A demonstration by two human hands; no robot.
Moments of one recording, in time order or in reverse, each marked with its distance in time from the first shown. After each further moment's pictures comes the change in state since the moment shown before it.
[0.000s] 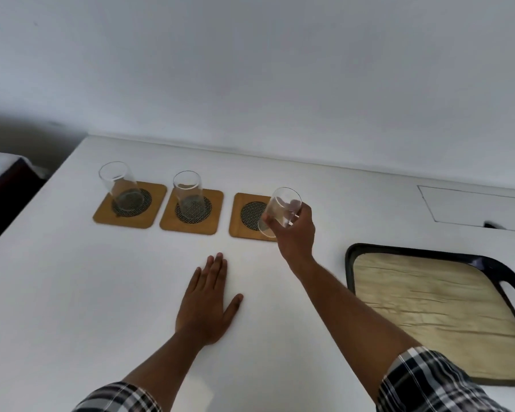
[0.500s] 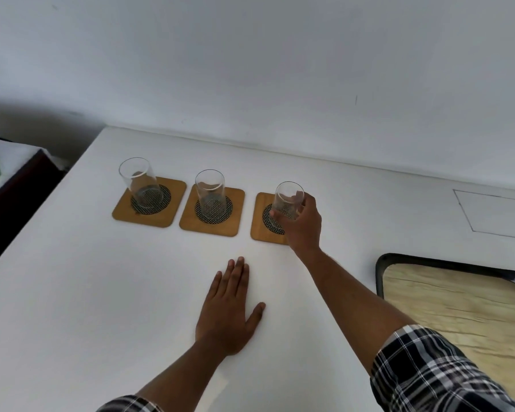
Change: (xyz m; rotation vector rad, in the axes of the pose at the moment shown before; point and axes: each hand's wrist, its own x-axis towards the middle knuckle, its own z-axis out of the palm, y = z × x) left_hand 0.001 -0.002 -0.002 -0.052 -0.015 -0.006; right_hand 0.038 0.014 0.056 -0.168 -0.075 -0.054
